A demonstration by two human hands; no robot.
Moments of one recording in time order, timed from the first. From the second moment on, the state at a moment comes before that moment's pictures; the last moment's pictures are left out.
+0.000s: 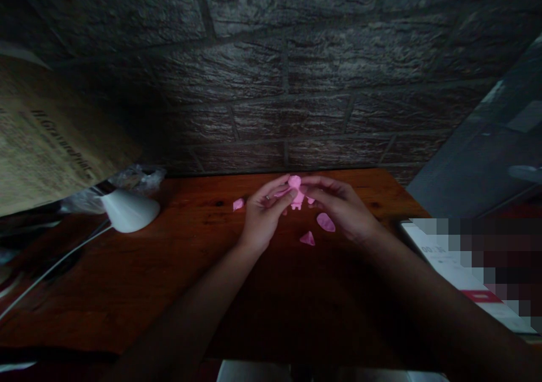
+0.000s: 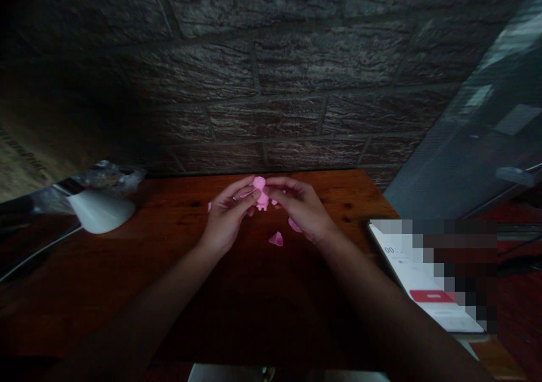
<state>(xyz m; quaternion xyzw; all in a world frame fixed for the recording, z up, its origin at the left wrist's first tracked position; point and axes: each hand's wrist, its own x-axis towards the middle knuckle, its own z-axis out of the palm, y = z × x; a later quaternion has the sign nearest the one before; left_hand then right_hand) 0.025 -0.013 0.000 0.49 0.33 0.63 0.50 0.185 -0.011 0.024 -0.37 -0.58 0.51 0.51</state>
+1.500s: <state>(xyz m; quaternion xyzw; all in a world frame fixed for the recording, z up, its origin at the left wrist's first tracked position) 0.021 -0.010 0.001 0.46 0.31 0.61 0.58 0.181 -0.009 0.019 -0.39 -0.54 0.52 0.54</state>
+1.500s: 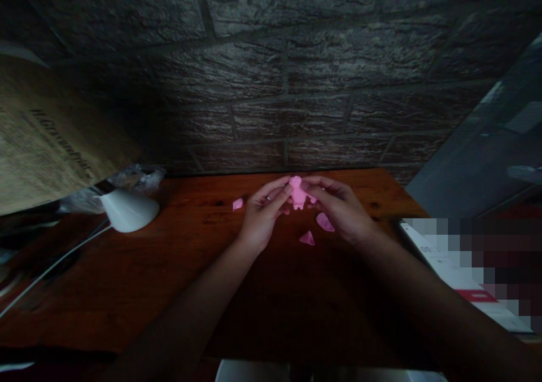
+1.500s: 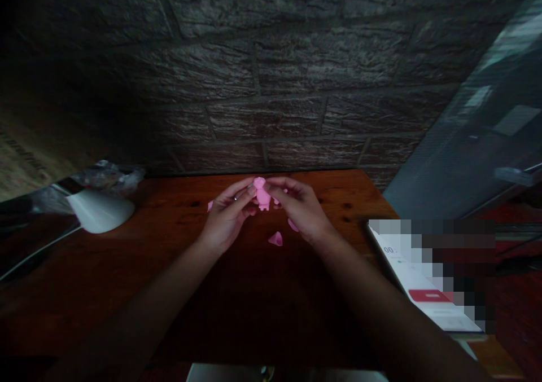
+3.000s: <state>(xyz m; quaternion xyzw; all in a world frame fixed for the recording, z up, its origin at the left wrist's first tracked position) 0.021 -0.010 0.002 0.41 0.28 0.61 0.61 0.175 -0.011 0.017 -0.36 -0.50 0.56 0.56</state>
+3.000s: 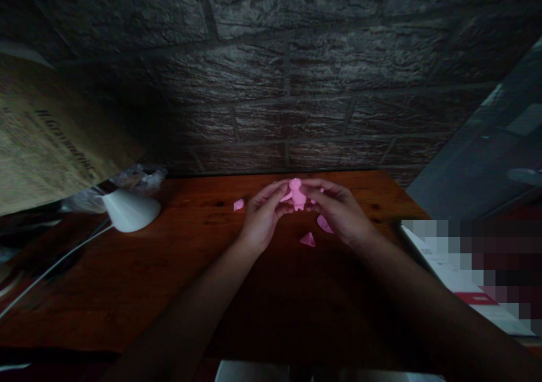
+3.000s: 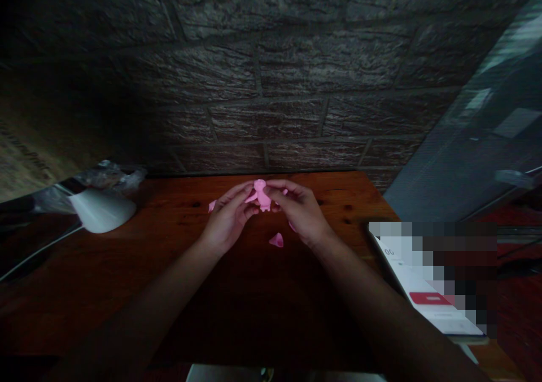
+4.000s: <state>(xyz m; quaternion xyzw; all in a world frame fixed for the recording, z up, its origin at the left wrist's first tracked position) 0.020 -0.009 -0.001 0.41 0.30 0.60 0.62 0.174 -0.013 0.020 -0.36 -0.50 0.56 0.55</state>
